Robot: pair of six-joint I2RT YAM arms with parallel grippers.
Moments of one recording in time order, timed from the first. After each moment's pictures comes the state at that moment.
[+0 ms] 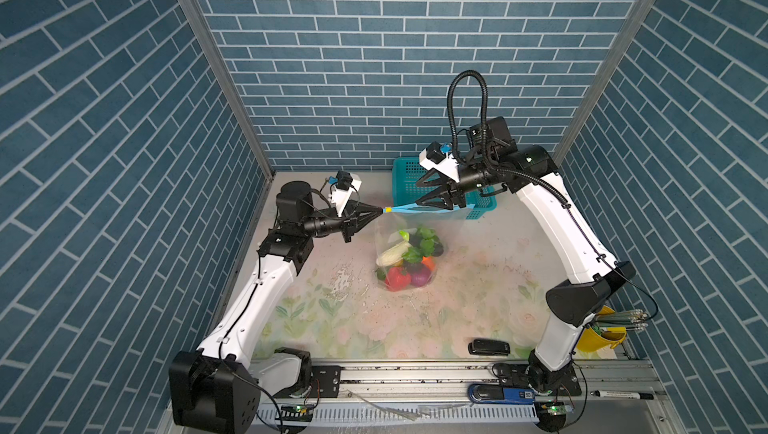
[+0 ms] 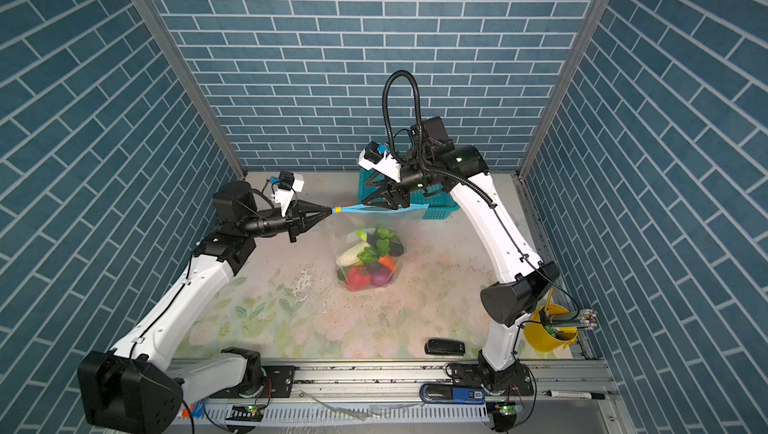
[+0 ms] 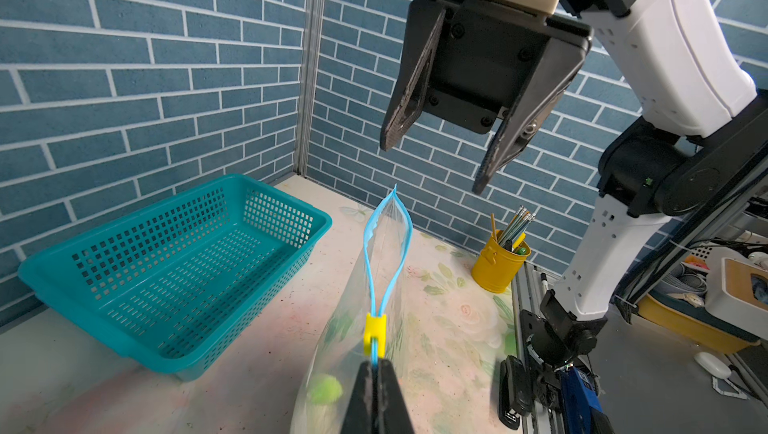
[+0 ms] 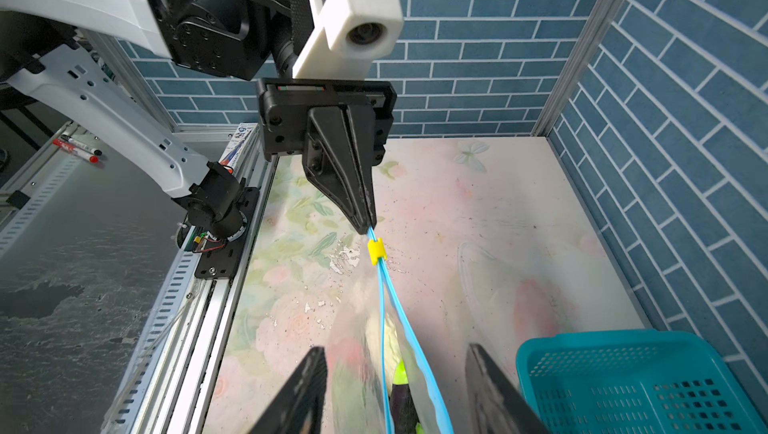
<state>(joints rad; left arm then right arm) -0.19 1.17 1.00 -0.05 1.06 -0.05 0.59 1.84 2.28 -1.23 -0.85 -0.73</state>
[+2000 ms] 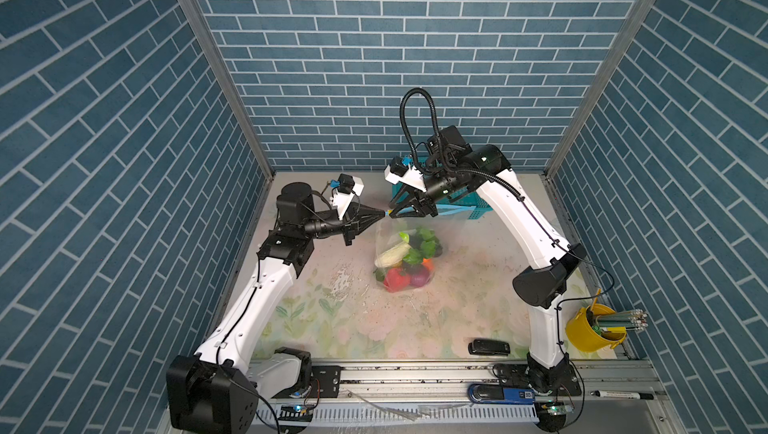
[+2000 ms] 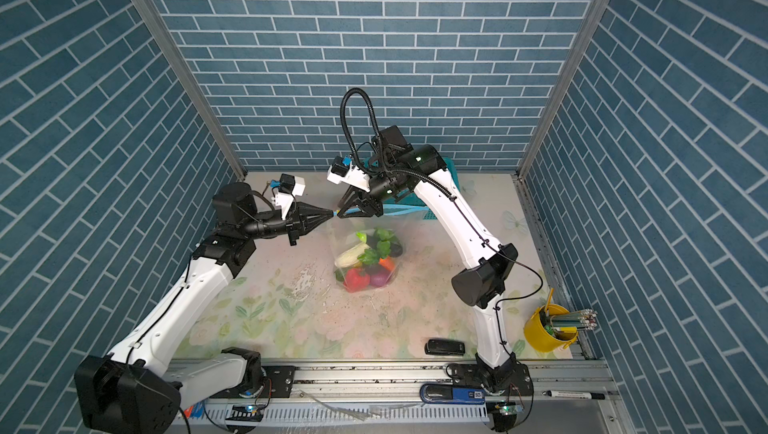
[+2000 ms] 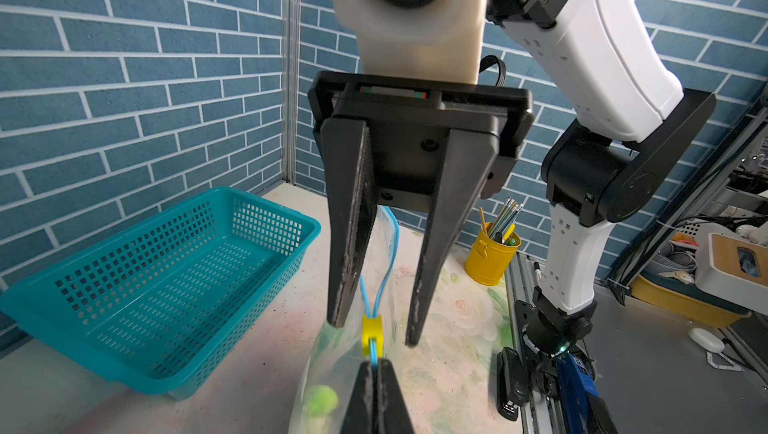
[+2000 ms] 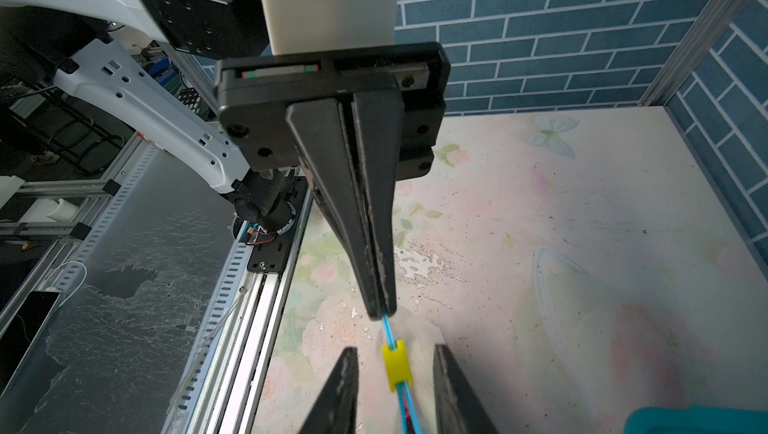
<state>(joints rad) -0.21 1.15 1.00 -0.05 1.07 -0.01 0.71 2.05 2.46 -1.35 -0.87 -0.69</state>
